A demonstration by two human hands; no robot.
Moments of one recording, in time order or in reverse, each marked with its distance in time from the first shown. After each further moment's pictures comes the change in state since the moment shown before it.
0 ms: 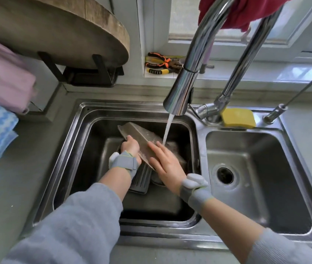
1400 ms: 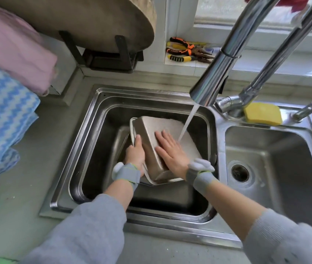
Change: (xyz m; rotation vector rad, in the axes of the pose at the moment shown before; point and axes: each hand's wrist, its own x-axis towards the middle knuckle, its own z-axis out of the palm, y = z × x) left_hand 0.013 -0.043 -0.051 0.214 -0.026 0.062; right_hand 0.033 0.004 0.025 -0.053 -0.248 0.083
